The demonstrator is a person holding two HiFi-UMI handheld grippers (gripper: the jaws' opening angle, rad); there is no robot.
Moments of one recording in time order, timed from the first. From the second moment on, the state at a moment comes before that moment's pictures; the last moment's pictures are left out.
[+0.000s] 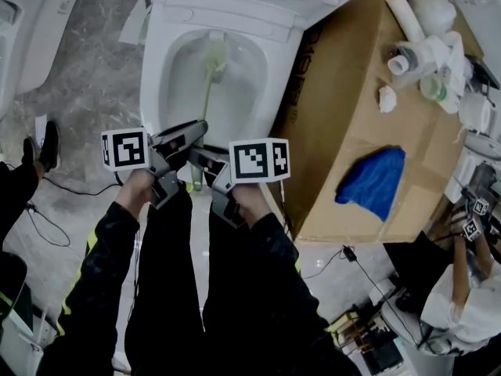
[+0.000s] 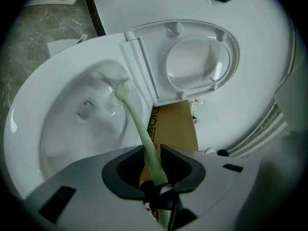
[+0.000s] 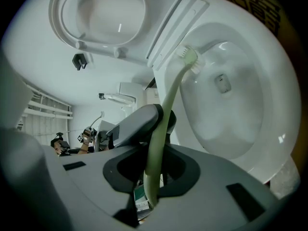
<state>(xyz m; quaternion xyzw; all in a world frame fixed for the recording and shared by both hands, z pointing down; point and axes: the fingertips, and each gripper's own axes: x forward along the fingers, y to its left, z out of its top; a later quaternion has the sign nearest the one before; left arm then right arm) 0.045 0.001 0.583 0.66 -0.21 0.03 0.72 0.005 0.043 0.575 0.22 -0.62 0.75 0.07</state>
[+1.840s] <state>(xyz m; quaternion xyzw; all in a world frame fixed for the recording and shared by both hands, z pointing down) 0.113 0.060 0.586 0.64 -0.13 0.03 0.76 0.074 0.097 0.575 0.34 -0.56 0.75 0.08</state>
